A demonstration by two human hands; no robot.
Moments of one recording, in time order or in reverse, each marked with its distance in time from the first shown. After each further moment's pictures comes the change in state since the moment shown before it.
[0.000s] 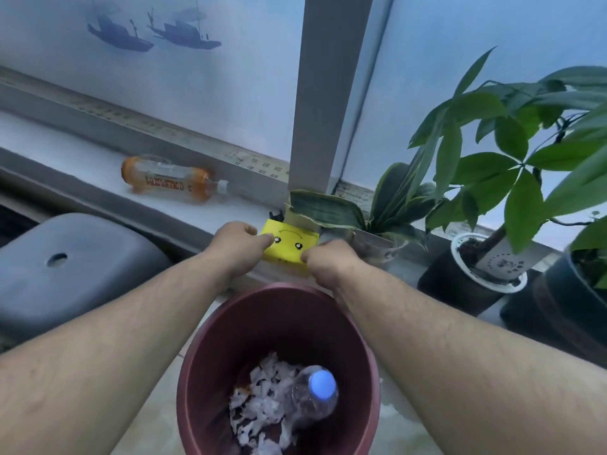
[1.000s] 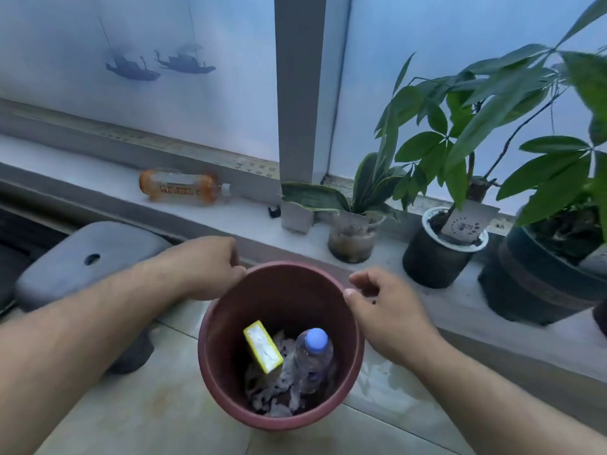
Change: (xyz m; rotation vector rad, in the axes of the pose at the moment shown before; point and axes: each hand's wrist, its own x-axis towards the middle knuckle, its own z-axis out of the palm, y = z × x) left_hand -0.107 0.011 -0.058 0.967 -0.163 0.215; right_hand -0.127 0.097 -0.061 -0.201 0.175 -0.325
